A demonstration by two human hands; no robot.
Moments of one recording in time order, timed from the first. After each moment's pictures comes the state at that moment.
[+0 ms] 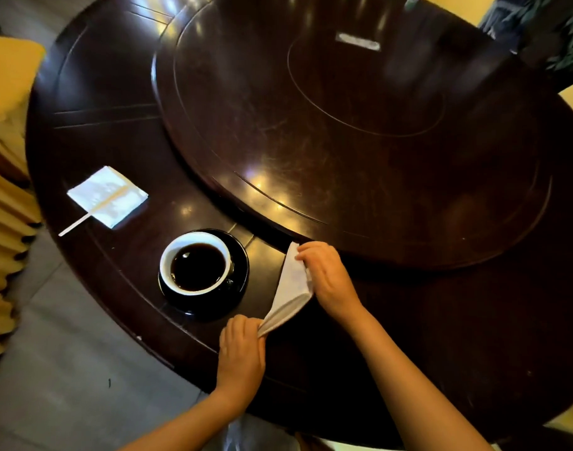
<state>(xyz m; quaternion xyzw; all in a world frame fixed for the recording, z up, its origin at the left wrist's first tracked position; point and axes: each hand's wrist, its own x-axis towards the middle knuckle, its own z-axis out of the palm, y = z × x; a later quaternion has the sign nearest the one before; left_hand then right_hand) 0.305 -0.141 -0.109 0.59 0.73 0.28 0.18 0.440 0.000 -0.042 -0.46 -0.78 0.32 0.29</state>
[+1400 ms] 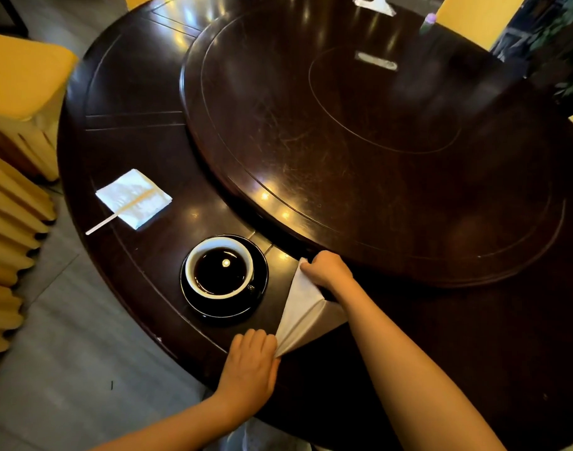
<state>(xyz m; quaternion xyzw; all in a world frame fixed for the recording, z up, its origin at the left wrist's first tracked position) 0.279 -0.151 -0.115 0.72 0.66 0.16 0.13 0.387 0.051 -0.045 -0.67 -0.65 0.34 -0.13</state>
